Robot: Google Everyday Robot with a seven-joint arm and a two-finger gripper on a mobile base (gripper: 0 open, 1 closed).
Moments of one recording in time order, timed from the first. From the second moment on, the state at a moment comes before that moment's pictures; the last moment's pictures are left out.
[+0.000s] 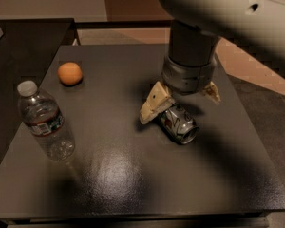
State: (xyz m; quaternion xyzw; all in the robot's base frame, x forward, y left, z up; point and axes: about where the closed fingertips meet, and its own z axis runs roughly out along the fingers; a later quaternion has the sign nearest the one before) arm 0.458 -0.094 0.875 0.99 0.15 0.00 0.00
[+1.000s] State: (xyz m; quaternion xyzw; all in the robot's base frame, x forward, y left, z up) arm 0.467 -0.099 0.843 0.98 0.21 -0.03 0.00
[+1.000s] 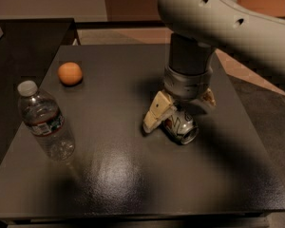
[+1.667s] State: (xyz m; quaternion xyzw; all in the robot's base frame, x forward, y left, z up) arm 0.460 -0.100 0.831 0.98 0.22 -0.04 0.01
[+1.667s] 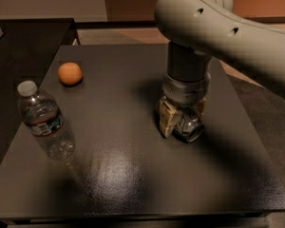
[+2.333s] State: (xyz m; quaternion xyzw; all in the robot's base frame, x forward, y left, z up) arm 0.450 -0.089 0.856 0.97 0.23 -0.02 -0.01
